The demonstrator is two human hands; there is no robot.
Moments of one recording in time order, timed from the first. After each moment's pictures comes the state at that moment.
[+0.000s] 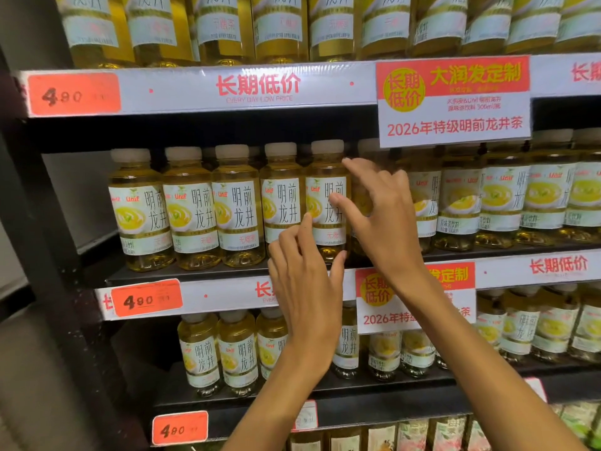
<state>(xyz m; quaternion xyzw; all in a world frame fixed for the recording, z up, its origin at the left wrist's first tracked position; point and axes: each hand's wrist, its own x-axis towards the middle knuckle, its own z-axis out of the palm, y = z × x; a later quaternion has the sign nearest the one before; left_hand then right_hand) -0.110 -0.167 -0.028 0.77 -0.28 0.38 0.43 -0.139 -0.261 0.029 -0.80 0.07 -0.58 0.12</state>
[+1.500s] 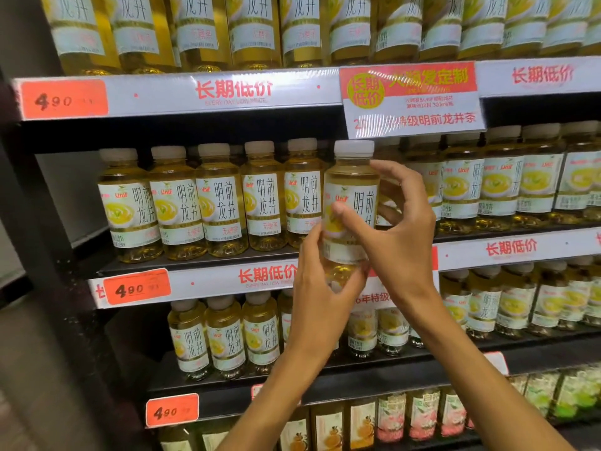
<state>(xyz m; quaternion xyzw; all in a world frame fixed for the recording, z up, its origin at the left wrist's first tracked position) -0.148 -0.159 -0.041 0.62 -0.44 0.06 0.64 -0.202 -0.244 0.014 -0.69 0.00 -0.64 0.35</state>
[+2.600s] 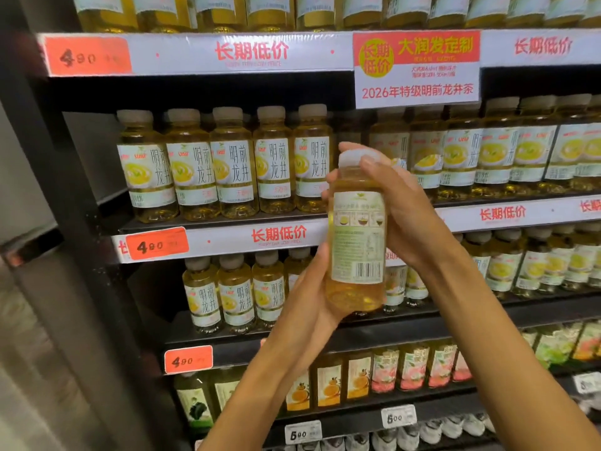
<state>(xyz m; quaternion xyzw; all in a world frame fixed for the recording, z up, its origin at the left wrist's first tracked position) -0.171 -0.099 -0.063 0.33 -0.39 -0.39 0.76 -0.230 -0.222 0.025 -0.65 -0.11 -0.31 0.69</state>
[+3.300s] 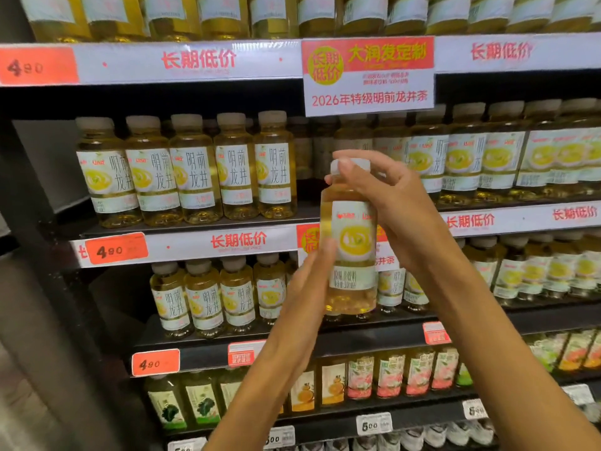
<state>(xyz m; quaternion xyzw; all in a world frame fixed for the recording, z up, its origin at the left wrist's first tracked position) -0.207 -0.148 -0.055 0.47 -0.40 -0.29 0.73 -0.264 -0.264 0.032 -0.70 -0.04 -0.38 0.61</state>
